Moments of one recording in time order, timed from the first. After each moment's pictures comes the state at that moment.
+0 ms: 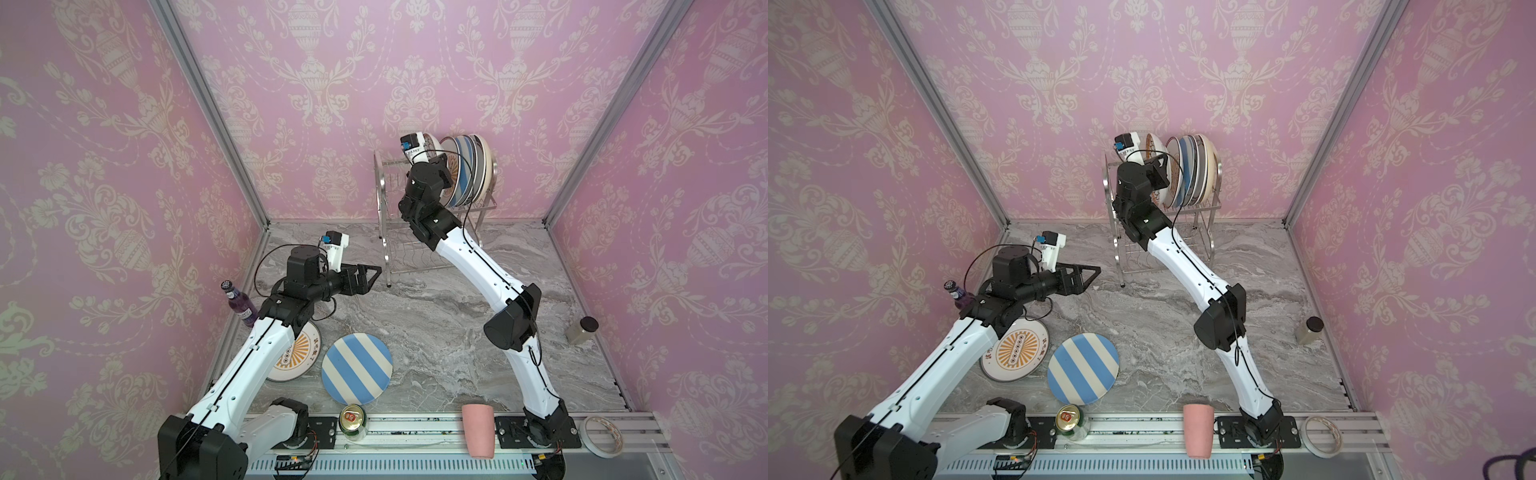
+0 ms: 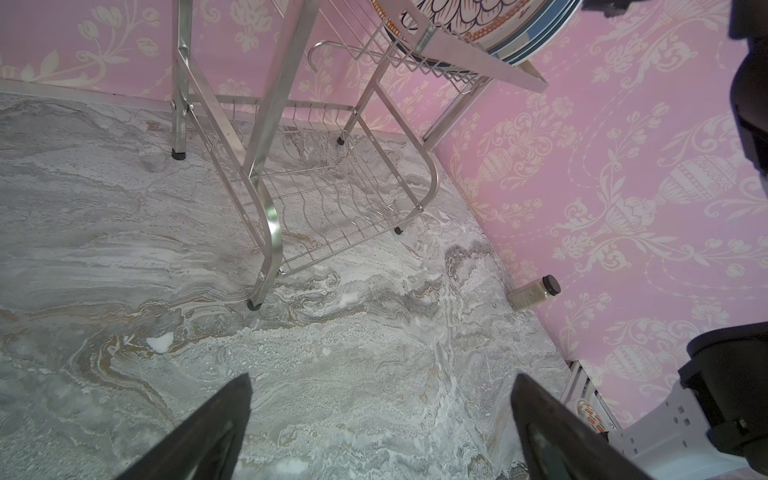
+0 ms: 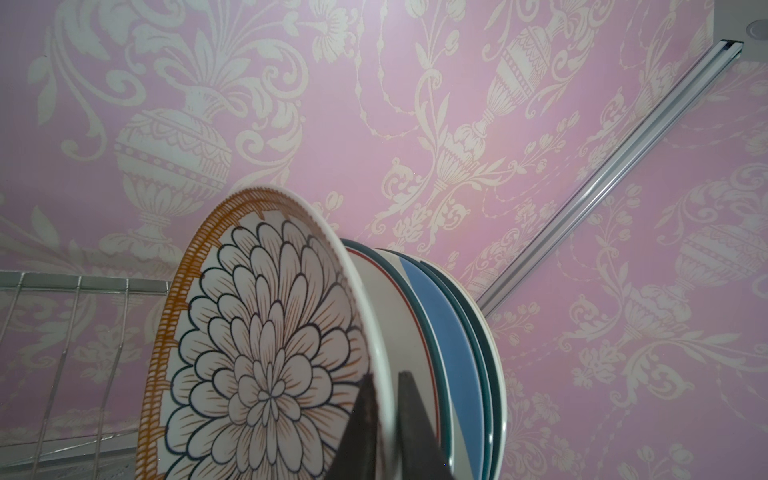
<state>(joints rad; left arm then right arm) -0.25 1.10 0.94 -0.27 0.53 -0.40 0.66 2.27 2.50 0.04 1.17 -0.81</state>
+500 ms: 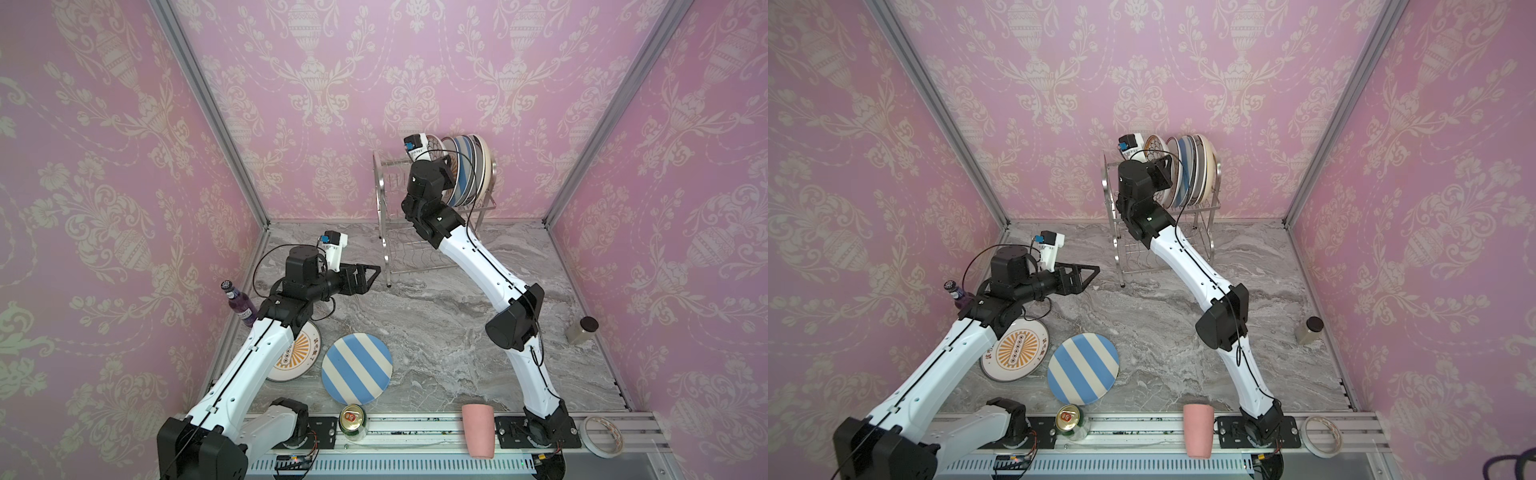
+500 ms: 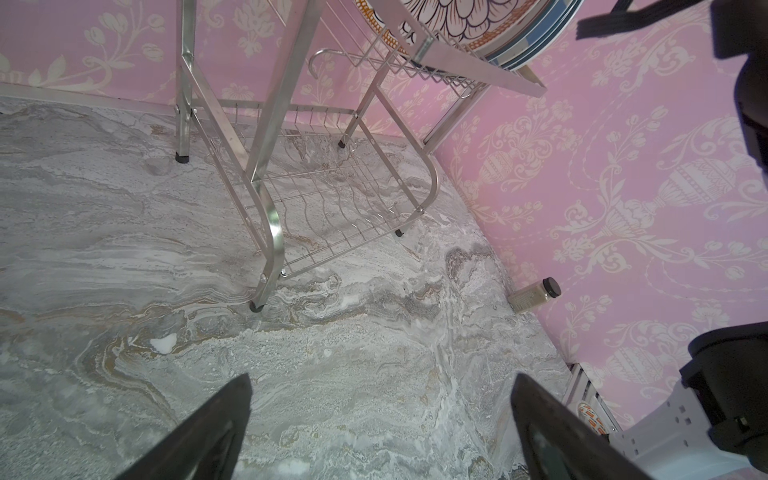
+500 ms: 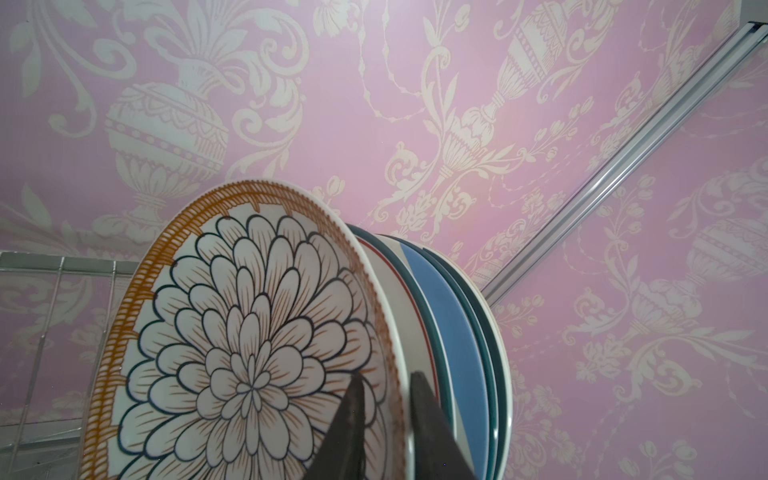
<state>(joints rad) -0.25 1.09 0.94 -0.27 0.53 -0.40 0.65 2.26 2.50 -0.06 1.17 -0.75</state>
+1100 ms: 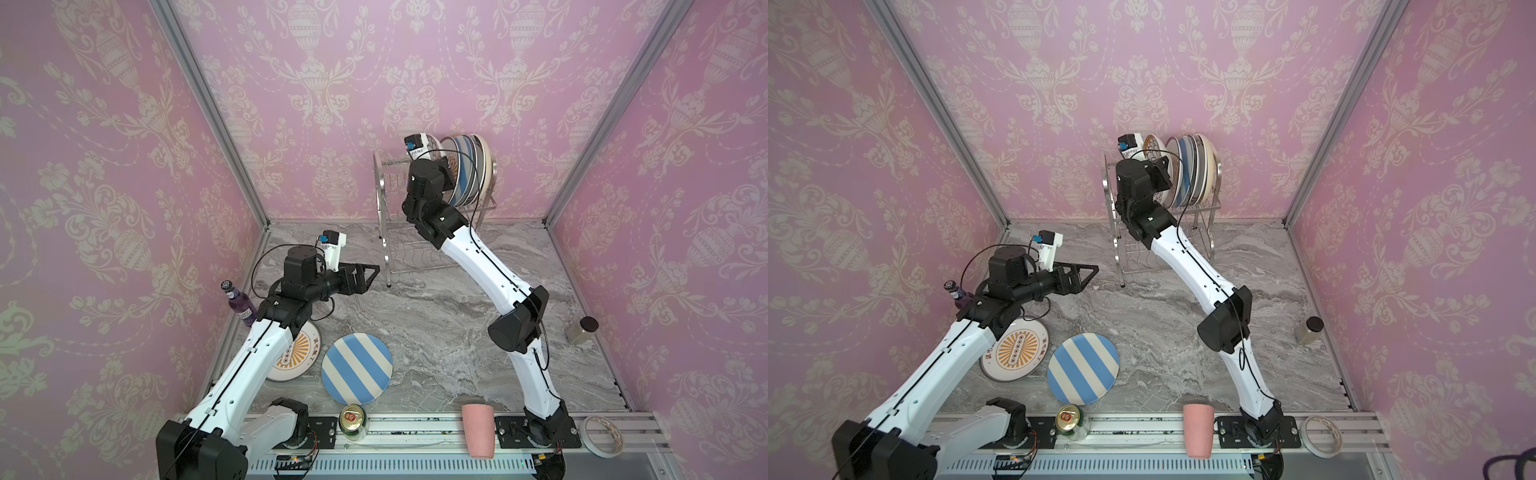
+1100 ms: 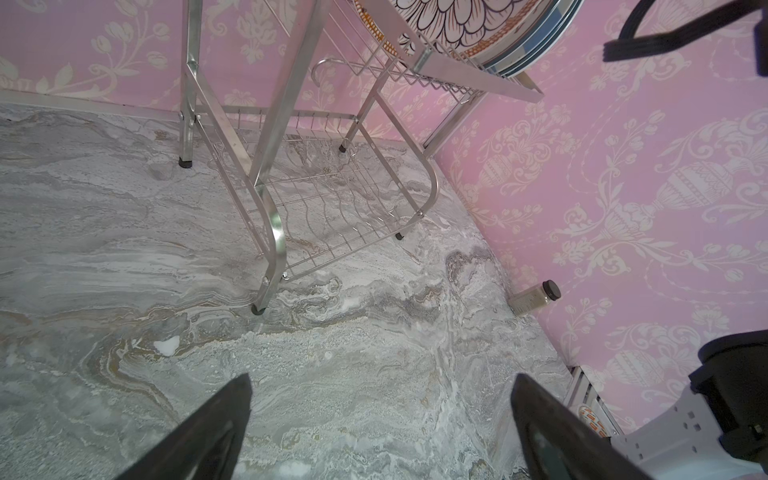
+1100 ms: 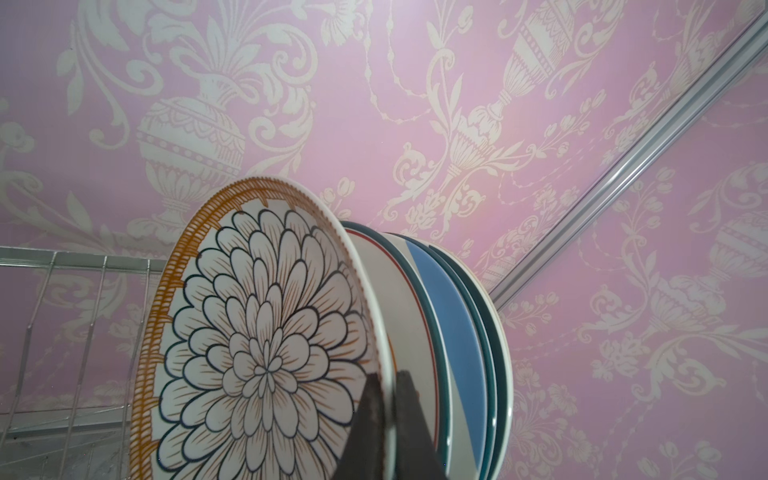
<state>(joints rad) -0.24 1.08 0.94 -0.27 0.53 -0.40 0.67 2.22 2.49 -0.16 1.15 -0.64</state>
